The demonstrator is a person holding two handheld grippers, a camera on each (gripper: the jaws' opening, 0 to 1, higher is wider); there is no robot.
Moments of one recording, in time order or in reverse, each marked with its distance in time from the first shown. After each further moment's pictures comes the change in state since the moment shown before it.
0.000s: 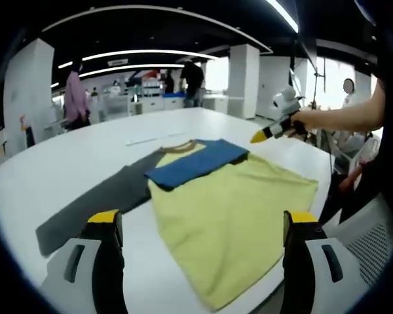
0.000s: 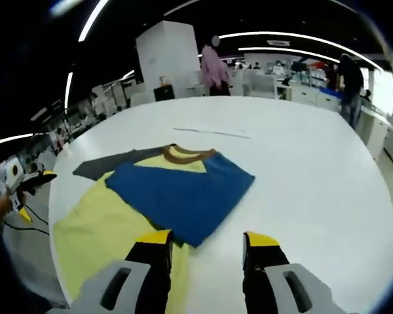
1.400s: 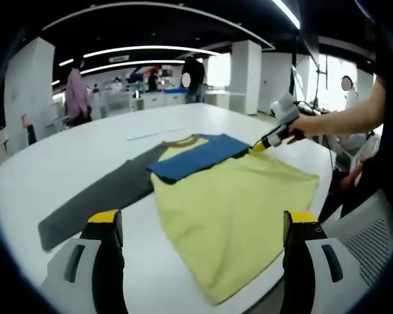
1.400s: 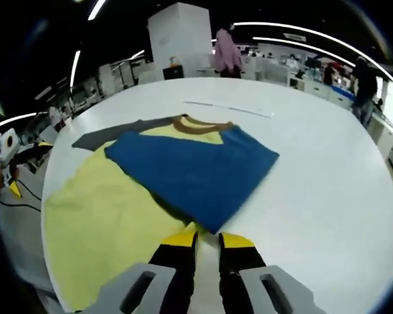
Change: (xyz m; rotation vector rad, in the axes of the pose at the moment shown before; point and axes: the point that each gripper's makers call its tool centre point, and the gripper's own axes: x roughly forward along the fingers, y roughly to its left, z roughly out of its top) left arm -0.005 0.004 -0.009 -0.004 0.029 0.016; right arm 0.031 0.022 -0.031 -0.070 0.102 0.028
